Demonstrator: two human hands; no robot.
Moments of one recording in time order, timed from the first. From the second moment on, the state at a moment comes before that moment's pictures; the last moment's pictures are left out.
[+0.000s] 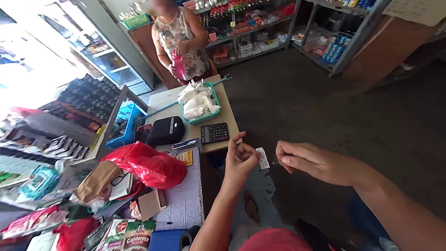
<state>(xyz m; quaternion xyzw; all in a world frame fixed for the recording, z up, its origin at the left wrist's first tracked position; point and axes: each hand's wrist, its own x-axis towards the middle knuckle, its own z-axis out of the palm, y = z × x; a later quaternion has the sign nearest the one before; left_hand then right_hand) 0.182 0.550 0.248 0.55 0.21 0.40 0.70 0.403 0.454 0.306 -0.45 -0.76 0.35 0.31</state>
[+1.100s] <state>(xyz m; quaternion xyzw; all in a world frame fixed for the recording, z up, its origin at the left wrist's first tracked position) 0.223 0.671 0.245 0.54 0.17 0.31 0.76 0.425 0.569 0.318 -0.56 -0.76 0.31 0.13</state>
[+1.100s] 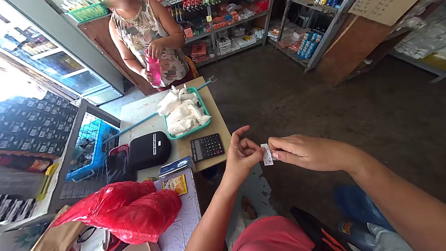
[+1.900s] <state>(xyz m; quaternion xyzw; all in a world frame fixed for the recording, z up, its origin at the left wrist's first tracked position) 0.306 0.652 0.254 0.58 0.19 0.30 0.74 0.509 0.551 0.309 -0.57 -0.77 0.26 0.14</state>
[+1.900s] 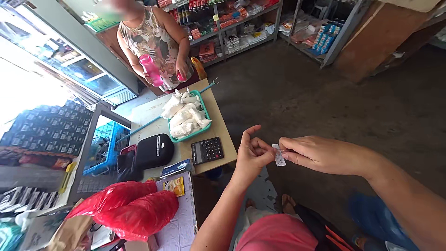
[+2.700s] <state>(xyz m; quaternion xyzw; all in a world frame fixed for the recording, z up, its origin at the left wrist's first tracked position) 0.401 0.608 0.248 0.62 0.19 0.33 0.69 0.606 0.519 0.256 -0.64 -0.68 0.21 0.29</state>
